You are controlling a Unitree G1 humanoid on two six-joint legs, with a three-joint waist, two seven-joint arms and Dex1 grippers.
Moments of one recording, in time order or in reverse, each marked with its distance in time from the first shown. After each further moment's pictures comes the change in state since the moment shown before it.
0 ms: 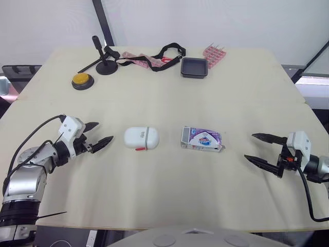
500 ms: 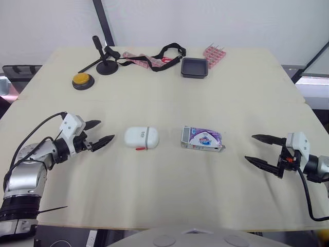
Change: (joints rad) left arm -0.050 0.004 -0.005 0.052 -0.005 -0.016 -0.080; right arm -0.019 -0.011 0.009 0.037 -0.022 0.000 0.026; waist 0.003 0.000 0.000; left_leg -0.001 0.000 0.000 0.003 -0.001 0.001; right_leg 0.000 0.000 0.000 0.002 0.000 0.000
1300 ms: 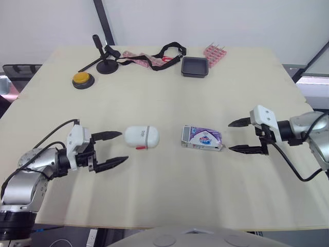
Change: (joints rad) left arm 0.194 0.026 -0.017 -0.311 -0.174 -0.053 -0.284; right arm -0.487 -0.165 0.407 -0.109 -0.161 0.338 0.079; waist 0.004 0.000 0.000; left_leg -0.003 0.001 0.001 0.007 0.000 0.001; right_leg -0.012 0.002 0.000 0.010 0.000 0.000
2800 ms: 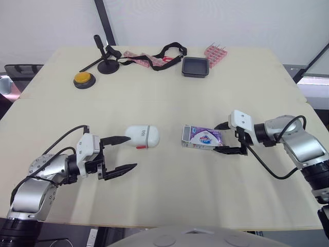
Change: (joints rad) left arm 0.022 -0.036 -0.068 -0.067 0.021 -0.035 0.088; right arm -0.014 0.114 0.093 0.015 -0.073 0.045 -0.120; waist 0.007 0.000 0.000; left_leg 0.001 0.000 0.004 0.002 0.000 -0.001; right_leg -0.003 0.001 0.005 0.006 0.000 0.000
